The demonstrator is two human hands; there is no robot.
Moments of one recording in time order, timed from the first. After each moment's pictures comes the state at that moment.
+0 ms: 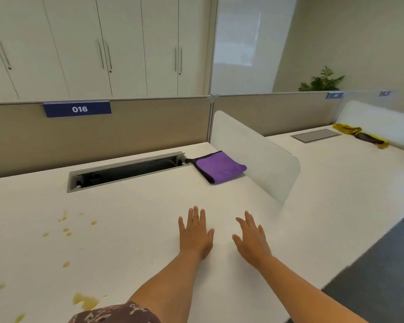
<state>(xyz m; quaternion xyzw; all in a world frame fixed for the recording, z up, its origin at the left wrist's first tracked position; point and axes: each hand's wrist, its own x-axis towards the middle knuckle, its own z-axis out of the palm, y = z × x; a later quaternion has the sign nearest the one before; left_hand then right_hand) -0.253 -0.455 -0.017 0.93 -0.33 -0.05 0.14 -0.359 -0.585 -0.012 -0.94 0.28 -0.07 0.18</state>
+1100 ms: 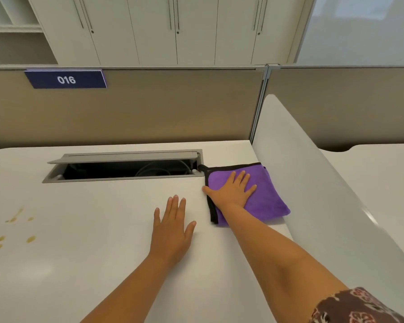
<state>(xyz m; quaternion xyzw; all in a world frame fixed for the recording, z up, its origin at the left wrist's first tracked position) -0.075 -0.591 -0.056 0.98 -0.12 0.04 0.12 0.002 -0.763 -0.033 -0.96 0.24 0.03 0.14</state>
